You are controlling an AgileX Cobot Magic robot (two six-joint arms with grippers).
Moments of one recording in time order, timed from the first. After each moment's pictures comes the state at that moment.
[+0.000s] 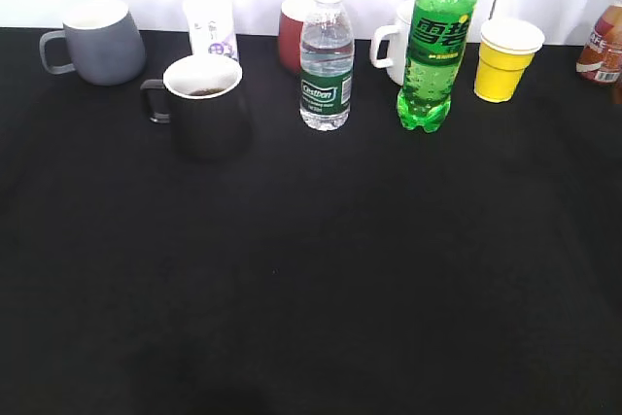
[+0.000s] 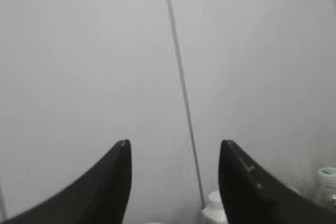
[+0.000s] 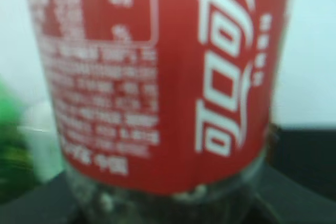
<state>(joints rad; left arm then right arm) -0.04 0.57 -0.38 0.47 -0.47 -0.38 -0.01 1.44 -0.44 -0.03 -0.93 0.09</state>
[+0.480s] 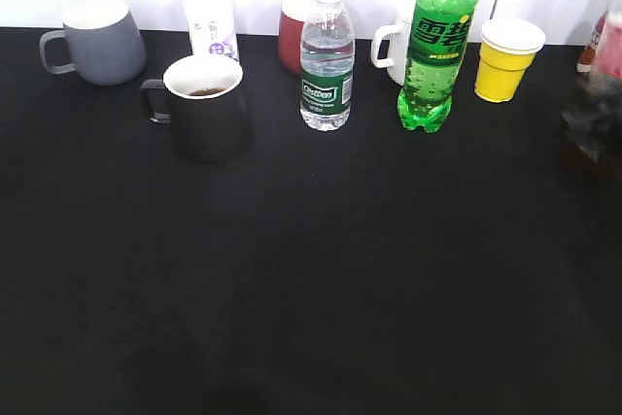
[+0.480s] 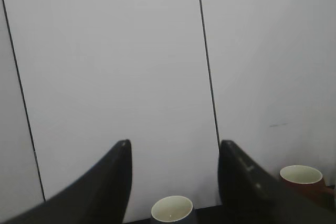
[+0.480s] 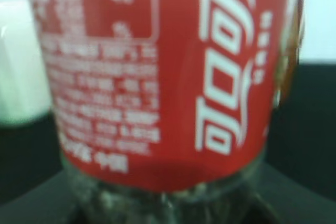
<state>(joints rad) -0.04 0.47 -0.38 0.47 -0.28 -0.38 -0.01 1.91 -0.54 -0.02 -1.19 0.02</state>
